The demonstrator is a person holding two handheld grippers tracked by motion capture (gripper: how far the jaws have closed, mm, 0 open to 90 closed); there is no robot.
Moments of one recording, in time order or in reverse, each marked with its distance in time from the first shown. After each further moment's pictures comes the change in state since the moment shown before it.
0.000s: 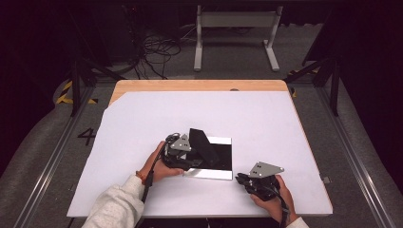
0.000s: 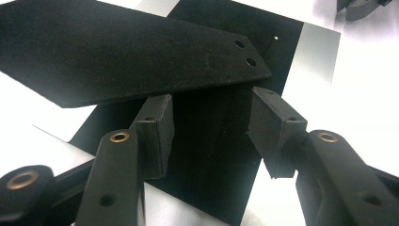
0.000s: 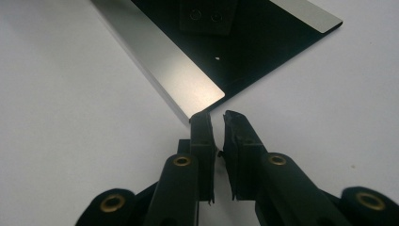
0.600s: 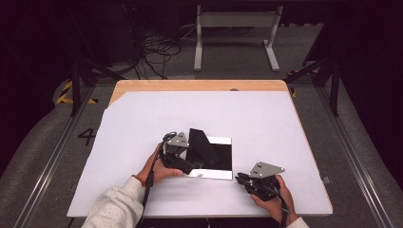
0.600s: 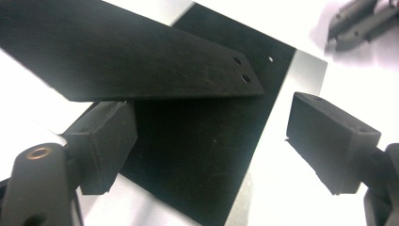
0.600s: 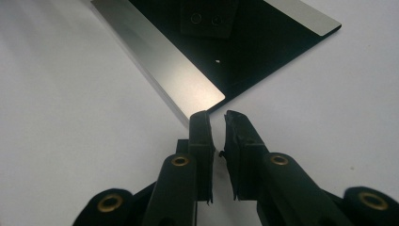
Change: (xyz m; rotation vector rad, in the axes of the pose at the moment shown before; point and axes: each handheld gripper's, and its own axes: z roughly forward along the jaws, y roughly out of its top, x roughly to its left) left arm 0.002 -0.001 -0.005 -0.067 -0.015 -0.158; right arm 0.000 0.000 -0.001 -0.009 0.001 0.001
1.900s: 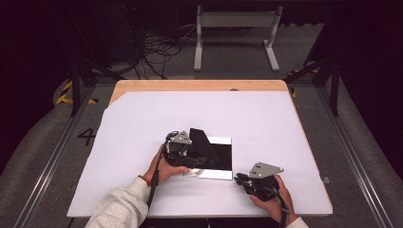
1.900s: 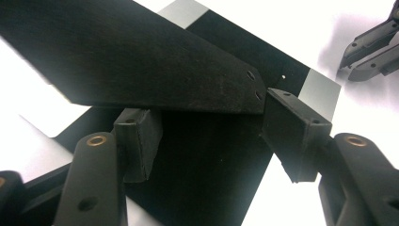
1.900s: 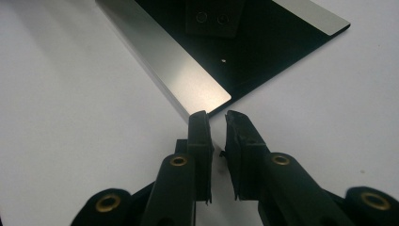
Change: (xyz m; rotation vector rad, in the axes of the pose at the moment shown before) left arm 0.000 0.002 0.016 0.004 0.003 -0.076; right arm 0.001 0.000 0.003 0.000 0.014 -0.004
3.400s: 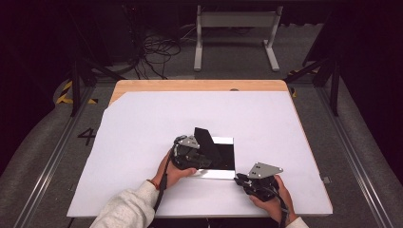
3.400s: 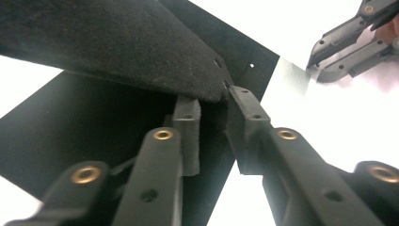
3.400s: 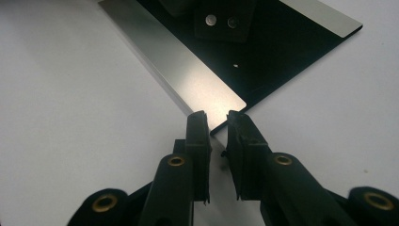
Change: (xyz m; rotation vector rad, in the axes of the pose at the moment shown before) left arm -0.015 0.003 0.016 0.026 -0.087 -0.022; right arm 0.000 -0.001 0.001 0.004 0.003 -0.006
